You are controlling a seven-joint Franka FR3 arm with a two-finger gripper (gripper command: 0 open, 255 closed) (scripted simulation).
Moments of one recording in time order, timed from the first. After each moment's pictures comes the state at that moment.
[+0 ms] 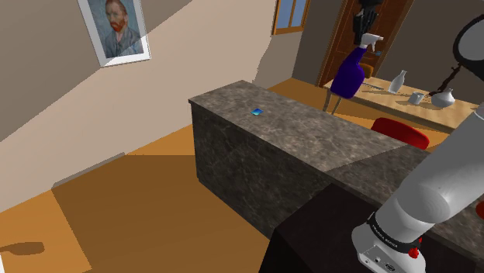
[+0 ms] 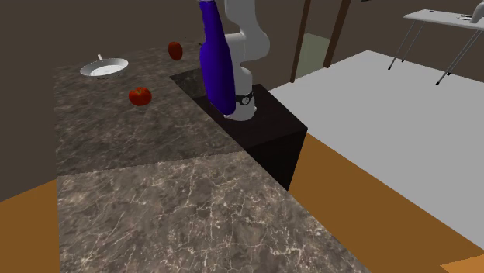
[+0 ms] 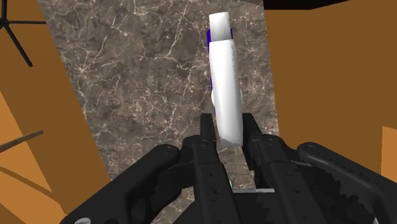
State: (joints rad) arm -0.08 -0.04 -0.34 -1.30 -0.13 1.22 -0.46
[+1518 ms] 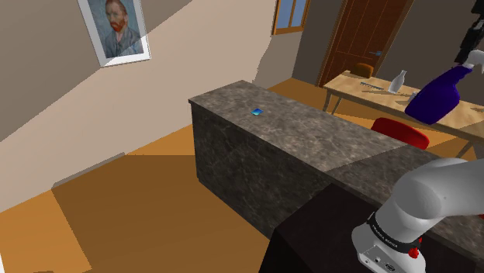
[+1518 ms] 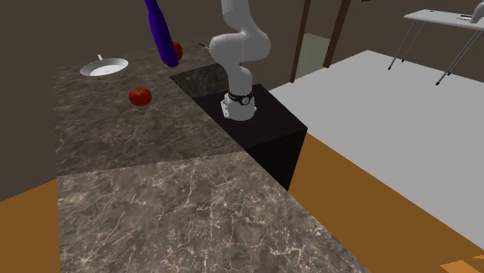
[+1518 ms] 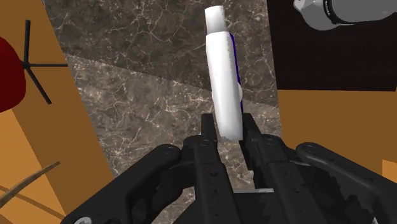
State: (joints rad) arm -0.21 -0.65 -0.44 -1.77 -0.41 1.17 -0.73
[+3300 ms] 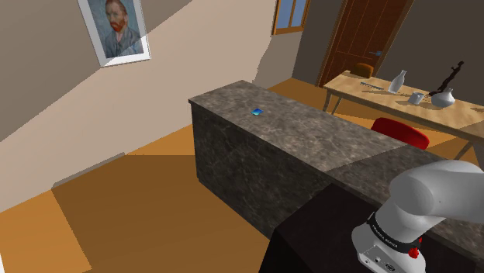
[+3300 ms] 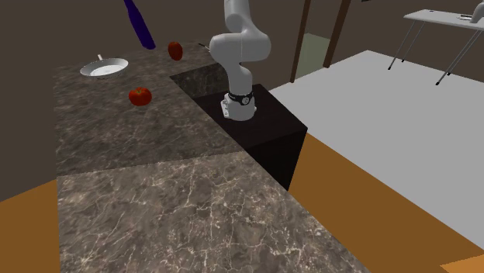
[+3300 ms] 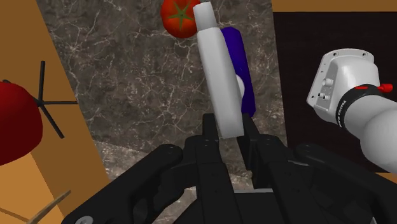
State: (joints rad) arm -0.32 -0.96 -0.69 -1.78 -0.77 1.09 -1.18
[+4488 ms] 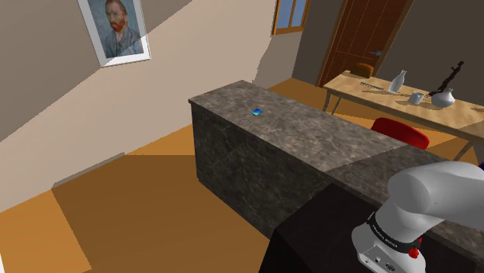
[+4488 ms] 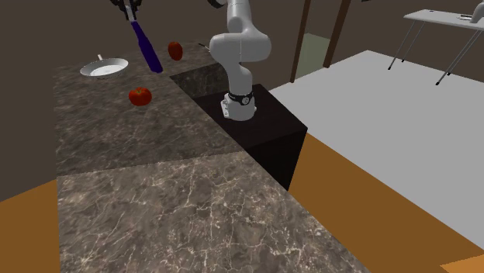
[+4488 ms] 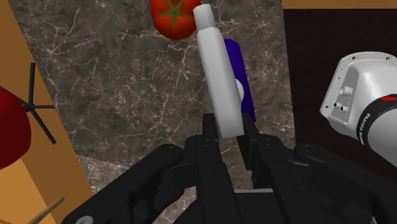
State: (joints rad) arm -0.38 -1.13 -0.75 -2.09 -0.84 1.23 -1.11
